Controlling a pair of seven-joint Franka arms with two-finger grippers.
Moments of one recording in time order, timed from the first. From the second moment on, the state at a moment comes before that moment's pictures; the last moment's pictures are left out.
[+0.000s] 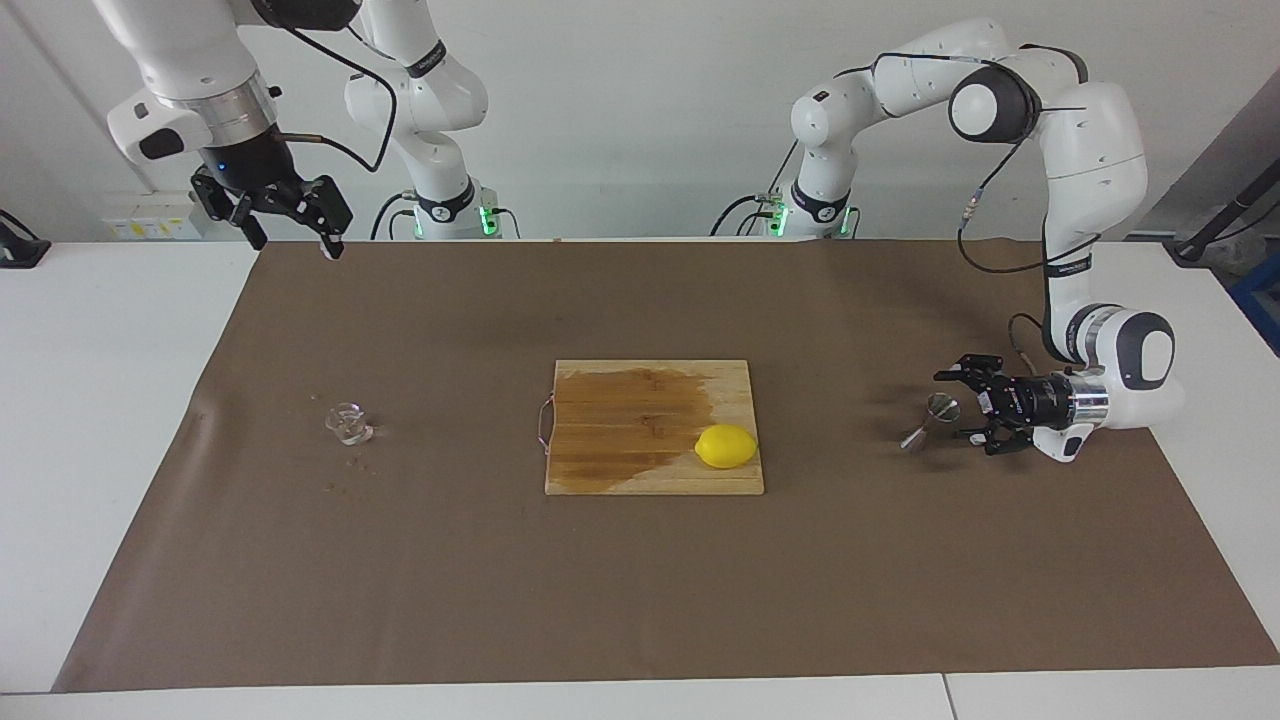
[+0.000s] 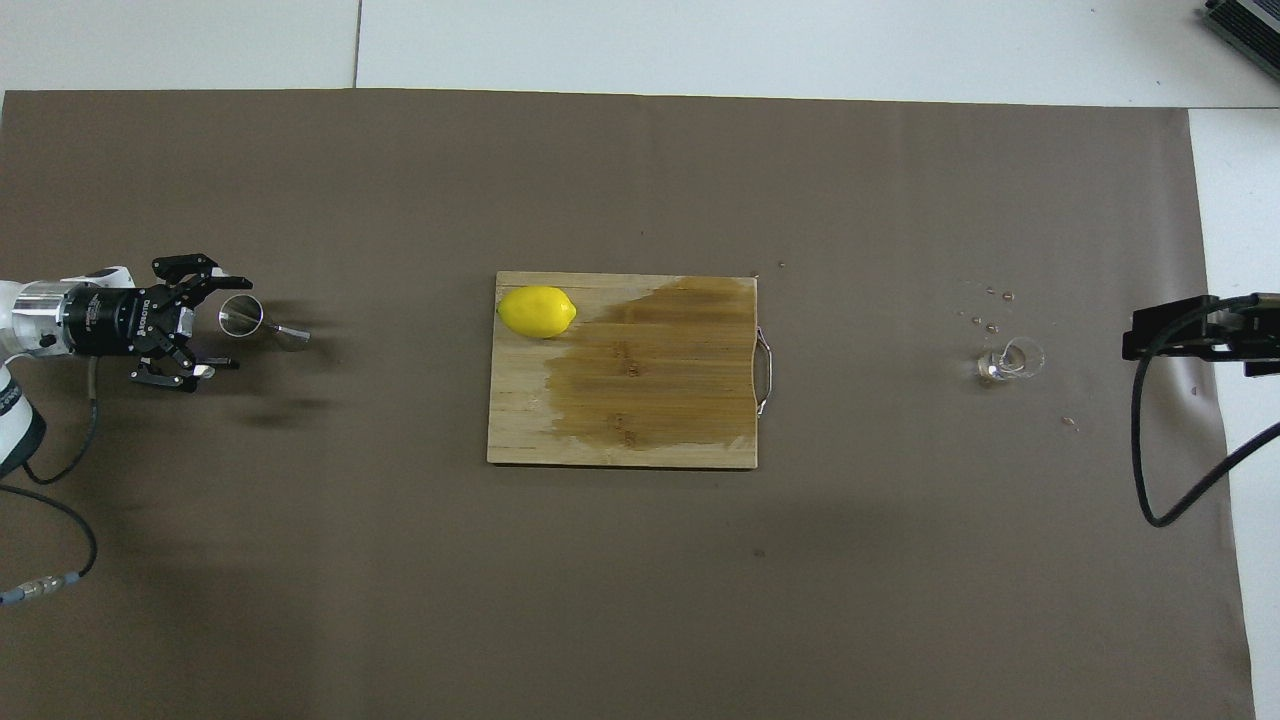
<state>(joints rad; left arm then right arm) 0.52 0.78 -0.12 -1.55 -1.16 1.24 -0.88 0.02 -0.10 -0.03 -1.65 -0.03 1.57 0.15</state>
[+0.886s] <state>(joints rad) 0.52 0.80 -0.14 -1.53 -1.16 1.24 -0.88 0.02 -0.10 -0.03 -1.65 -0.03 1.57 0.15</state>
